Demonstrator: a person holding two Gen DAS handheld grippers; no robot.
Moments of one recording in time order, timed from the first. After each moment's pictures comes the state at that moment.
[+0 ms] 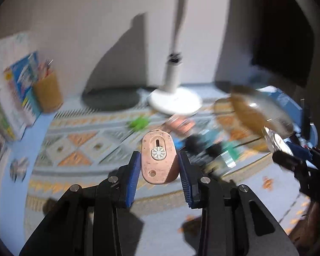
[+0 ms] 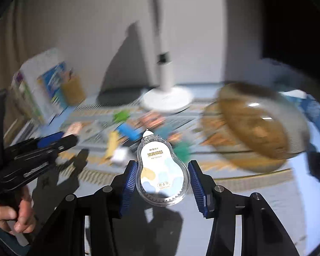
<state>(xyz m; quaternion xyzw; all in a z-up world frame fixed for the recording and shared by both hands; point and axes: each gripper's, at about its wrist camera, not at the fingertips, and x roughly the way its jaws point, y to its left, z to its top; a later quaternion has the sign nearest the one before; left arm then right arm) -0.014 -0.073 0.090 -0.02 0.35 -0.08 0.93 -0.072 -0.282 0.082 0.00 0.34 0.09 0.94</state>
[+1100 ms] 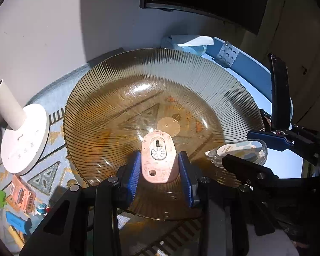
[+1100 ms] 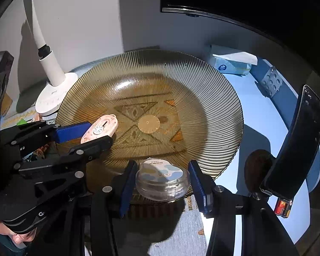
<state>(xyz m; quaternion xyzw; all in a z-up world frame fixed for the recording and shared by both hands) 0.129 -0.334 0.034 0.07 0.46 -0.28 0.84 0.047 -0.453 0.052 -0.01 0.48 -0.03 0.88</state>
